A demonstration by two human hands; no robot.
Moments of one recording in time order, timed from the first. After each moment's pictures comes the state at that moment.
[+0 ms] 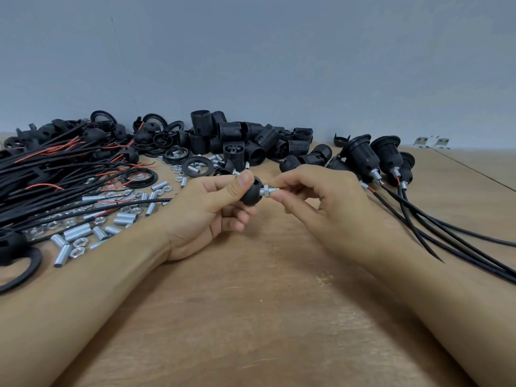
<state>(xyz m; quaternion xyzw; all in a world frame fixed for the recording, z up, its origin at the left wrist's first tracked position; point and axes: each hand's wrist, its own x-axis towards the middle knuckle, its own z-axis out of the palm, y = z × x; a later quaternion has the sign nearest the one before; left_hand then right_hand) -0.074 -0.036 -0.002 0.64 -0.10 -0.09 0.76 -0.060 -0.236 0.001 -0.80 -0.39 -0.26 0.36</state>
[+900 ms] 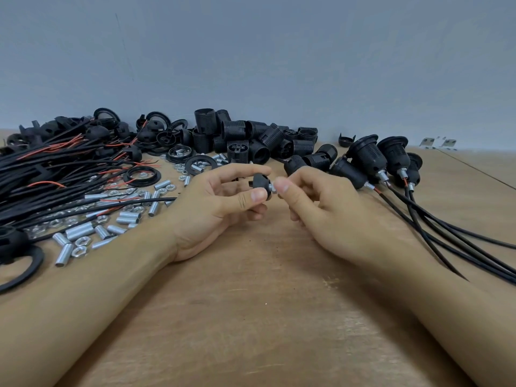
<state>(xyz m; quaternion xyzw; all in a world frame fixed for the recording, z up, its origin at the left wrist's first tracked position) -0.067 -0.033 -0.009 0.62 -0.16 -0.06 0.77 -0.062 -0.227 0.000 -0.87 -0.25 -0.13 0.41</state>
